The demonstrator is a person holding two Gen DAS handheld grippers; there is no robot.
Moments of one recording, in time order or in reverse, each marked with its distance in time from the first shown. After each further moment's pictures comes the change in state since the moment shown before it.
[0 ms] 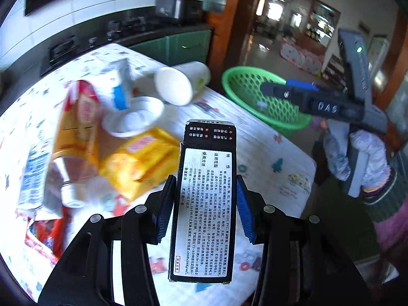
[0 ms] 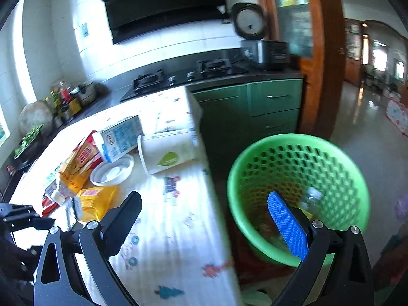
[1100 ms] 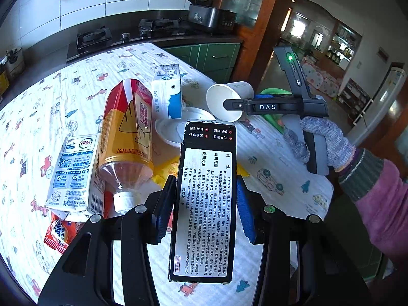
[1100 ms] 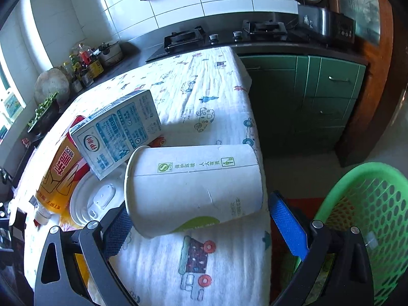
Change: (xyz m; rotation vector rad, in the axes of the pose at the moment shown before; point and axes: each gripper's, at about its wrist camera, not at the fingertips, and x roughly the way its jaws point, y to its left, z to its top) left arm -0.017 0.055 0.005 -0.121 -0.044 0.053; right arm 0.157 0.032 0.057 -0.108 0.230 0.196
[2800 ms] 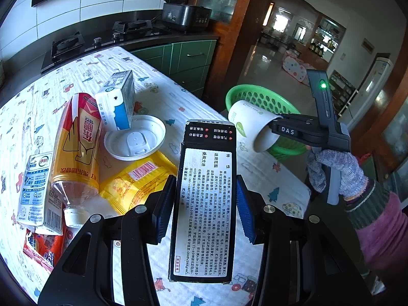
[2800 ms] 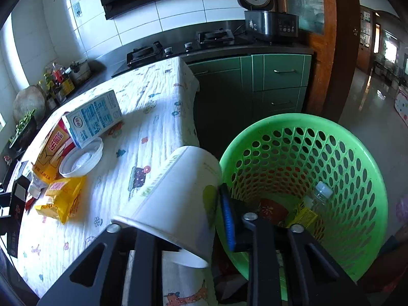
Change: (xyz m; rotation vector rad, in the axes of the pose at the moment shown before) left arm 0.021 -0.053 0.016 0.061 0.015 -0.087; right arm -0.089 -0.044 -0.076 0.118 -0.085 -0.181
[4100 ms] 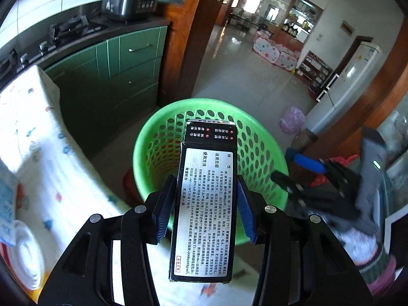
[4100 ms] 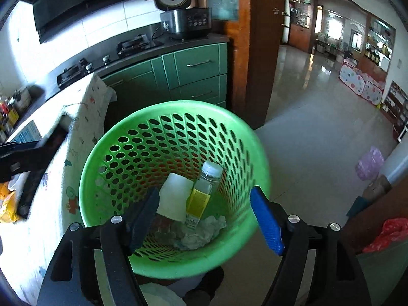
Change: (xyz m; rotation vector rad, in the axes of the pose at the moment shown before) left arm 0.167 -0.123 0.129 0.082 0.113 -0.163; right arm -0.061 -0.147 -0.029 0.192 -0.001 -0.294
